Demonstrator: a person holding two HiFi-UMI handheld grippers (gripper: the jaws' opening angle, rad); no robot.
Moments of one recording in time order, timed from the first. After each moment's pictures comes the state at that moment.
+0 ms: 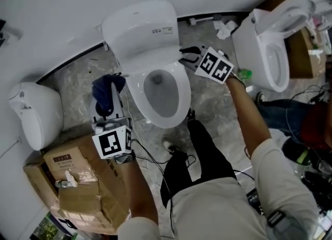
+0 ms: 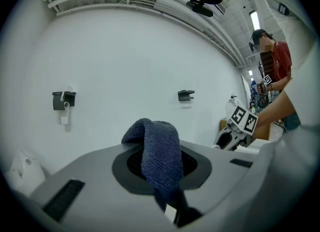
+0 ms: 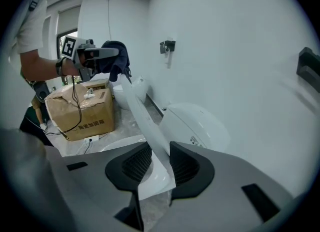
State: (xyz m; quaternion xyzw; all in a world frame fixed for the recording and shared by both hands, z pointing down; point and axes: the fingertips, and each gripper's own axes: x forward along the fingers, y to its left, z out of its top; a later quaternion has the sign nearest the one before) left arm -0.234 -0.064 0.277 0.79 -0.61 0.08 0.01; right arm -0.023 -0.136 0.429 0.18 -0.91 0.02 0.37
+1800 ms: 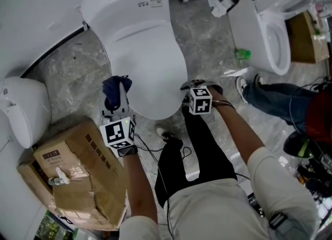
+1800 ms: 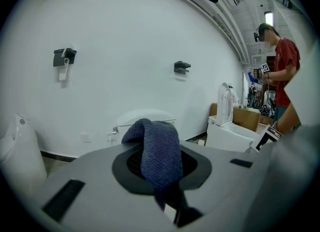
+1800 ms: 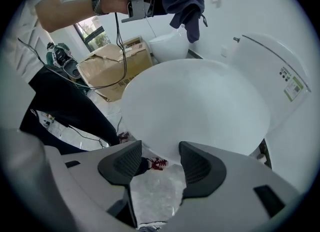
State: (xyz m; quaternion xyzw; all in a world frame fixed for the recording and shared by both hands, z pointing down) left arm -0.205 -0.009 0.461 0.79 -0.58 0.13 0.14; right arm 0.009 0.123 0.657 -0.05 -0.82 0.08 0.57
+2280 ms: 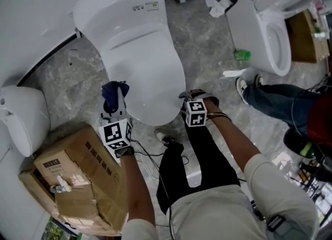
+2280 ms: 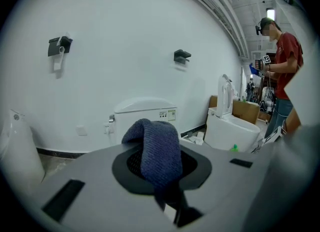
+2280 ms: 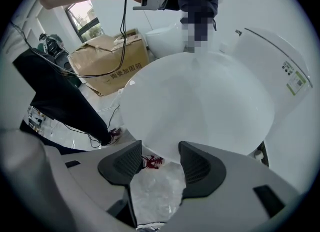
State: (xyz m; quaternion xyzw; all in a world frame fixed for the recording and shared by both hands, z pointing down) left arm -0.207 -0.026 0.519 0.79 -0.56 0.17 0.16; right arm 0.007 0.136 0.703 -0.01 -0.81 0.06 0.58
